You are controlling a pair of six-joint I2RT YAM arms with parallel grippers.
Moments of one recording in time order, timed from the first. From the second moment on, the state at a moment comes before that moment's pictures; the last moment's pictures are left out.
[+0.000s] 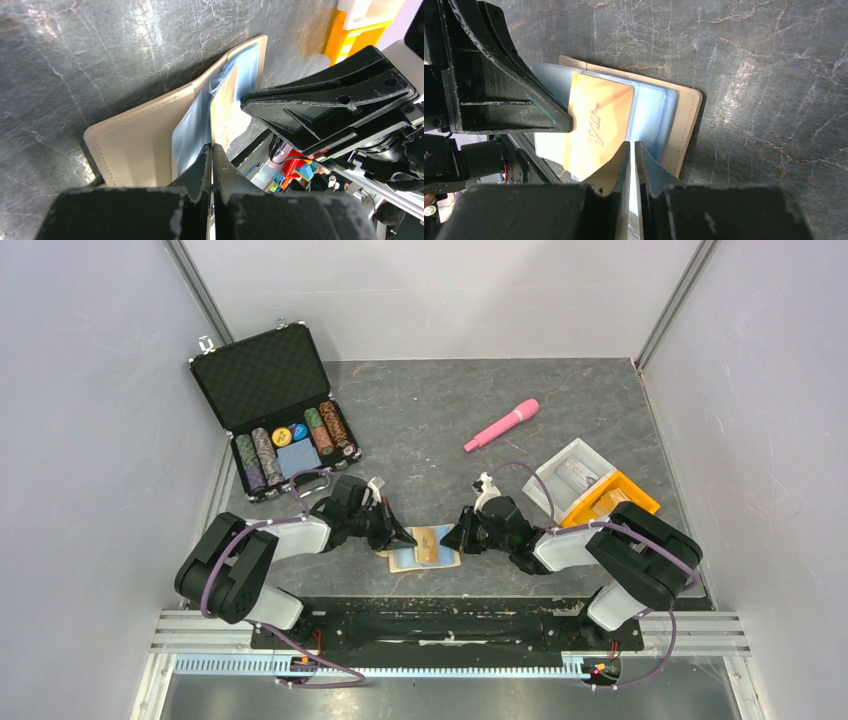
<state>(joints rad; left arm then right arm) -0.46 1.45 0.45 0.15 0.61 -0.92 0.81 1.57 0.41 0.60 -0.15 0.85</state>
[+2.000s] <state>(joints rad) -0.49 1.50 0.42 0.31 0.66 -0.98 0.84 1.57 0.41 0.59 -0.17 0.80</state>
